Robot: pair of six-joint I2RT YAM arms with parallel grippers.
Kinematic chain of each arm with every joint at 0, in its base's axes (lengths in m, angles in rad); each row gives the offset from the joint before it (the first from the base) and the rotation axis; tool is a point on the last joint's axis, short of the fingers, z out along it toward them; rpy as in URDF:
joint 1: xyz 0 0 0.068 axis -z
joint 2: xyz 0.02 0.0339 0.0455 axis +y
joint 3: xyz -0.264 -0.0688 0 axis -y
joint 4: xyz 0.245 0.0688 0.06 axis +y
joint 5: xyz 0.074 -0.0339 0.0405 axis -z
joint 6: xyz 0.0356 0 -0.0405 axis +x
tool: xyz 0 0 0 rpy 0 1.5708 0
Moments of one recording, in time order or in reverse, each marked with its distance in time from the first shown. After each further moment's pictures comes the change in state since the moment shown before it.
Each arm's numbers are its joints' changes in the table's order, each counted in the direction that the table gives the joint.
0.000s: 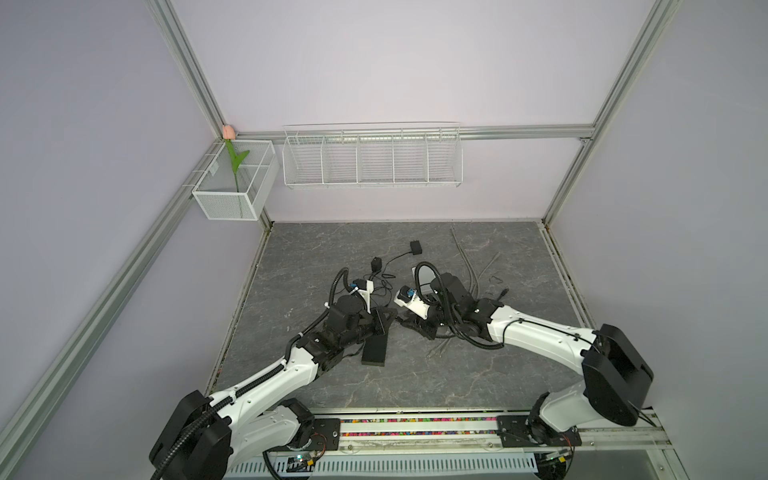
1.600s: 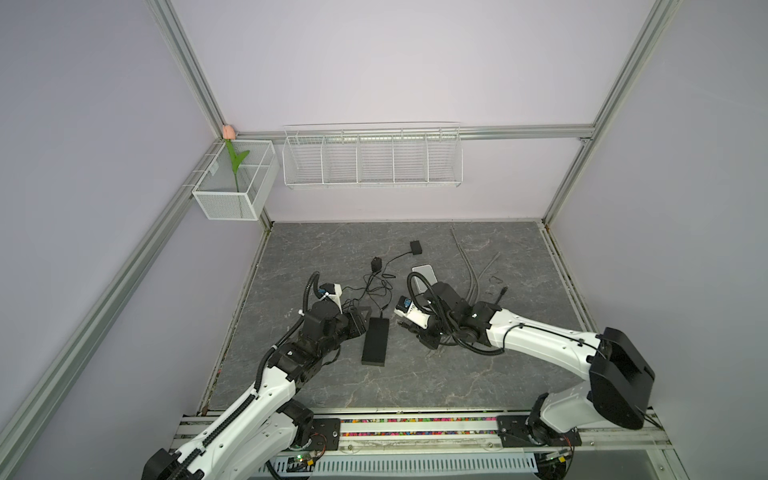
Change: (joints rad) left arm -0.148 -0.233 -0.040 0.301 -0.155 0.085; right arm -0.097 -0.007 0.032 0.233 0.201 0.036
